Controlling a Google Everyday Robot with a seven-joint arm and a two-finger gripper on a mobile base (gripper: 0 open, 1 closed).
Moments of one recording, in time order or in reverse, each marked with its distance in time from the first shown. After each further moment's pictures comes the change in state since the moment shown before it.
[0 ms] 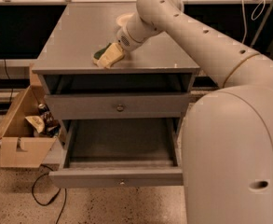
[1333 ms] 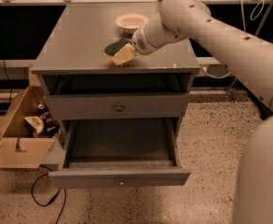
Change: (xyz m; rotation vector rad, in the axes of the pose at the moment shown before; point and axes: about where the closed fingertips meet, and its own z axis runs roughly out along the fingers) arm 0.023 0.013 -0.053 0.034 -0.096 0.054
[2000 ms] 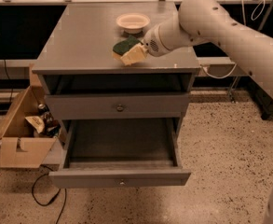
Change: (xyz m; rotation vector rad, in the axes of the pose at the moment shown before) arm 0.014 -0.004 -0.040 0.013 -0.062 0.000
